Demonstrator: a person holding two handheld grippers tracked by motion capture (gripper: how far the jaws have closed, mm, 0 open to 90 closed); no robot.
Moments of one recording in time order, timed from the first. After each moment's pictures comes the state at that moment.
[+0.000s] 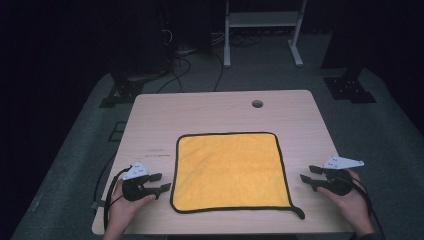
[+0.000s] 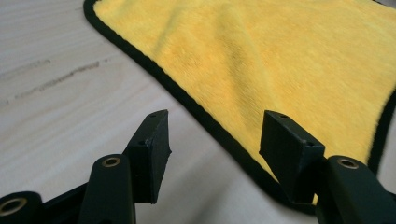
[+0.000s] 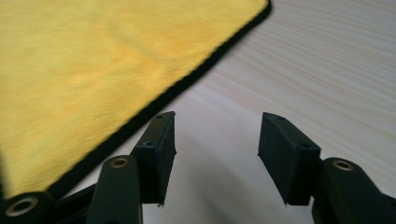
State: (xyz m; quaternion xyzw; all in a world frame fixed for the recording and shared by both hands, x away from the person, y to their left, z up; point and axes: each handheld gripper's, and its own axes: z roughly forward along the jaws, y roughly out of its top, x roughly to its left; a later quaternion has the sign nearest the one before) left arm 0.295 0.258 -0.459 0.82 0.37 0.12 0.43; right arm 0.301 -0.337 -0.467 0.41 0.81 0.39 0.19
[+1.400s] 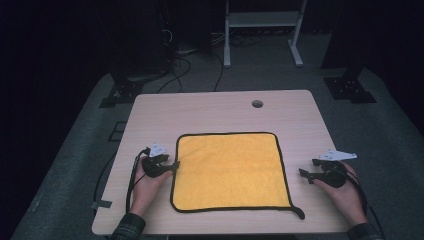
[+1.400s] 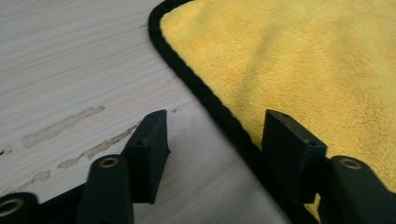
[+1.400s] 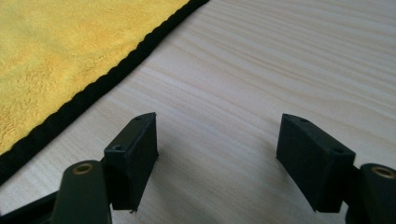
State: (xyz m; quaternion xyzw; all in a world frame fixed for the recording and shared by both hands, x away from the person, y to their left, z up) left arm 0.367 0.223 -0.478 0.80 0.43 0.20 0.36; right arm 0.331 -0.343 -0.486 0.45 0.79 0.36 0.20
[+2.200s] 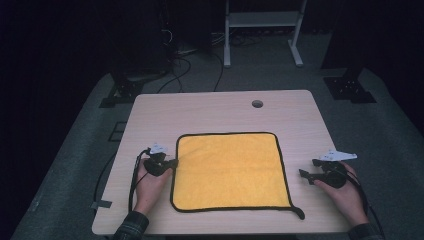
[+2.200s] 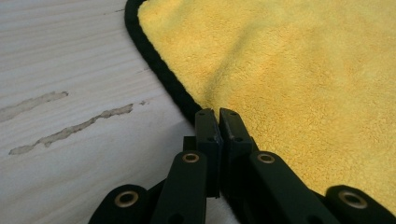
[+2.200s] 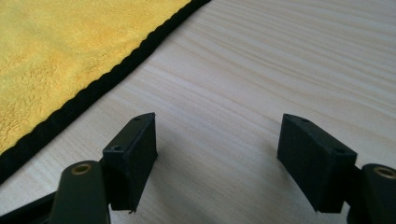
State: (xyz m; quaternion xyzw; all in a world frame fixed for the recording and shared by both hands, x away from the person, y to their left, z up) left arm 0.366 0.218 -0.472 0.79 0.47 0.14 0.37; right arm 0.330 -0.344 -0.486 0.45 0.79 0.36 0.19
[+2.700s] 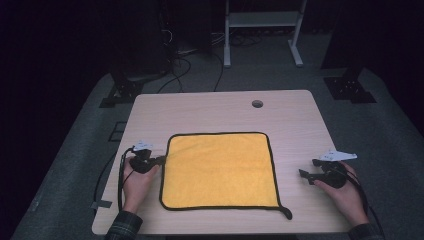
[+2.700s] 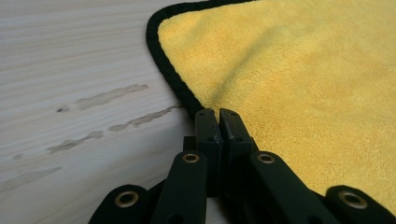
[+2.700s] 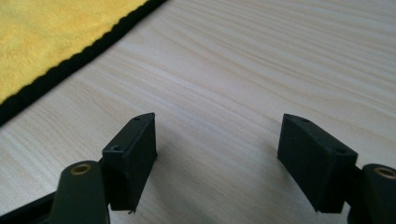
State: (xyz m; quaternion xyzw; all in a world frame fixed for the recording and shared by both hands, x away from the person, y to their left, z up) left arm 0.366 0.253 -0.460 0.76 0.50 0.15 0.38; right arm 0.330 -0.344 -0.486 0.45 0.80 0.36 0.19
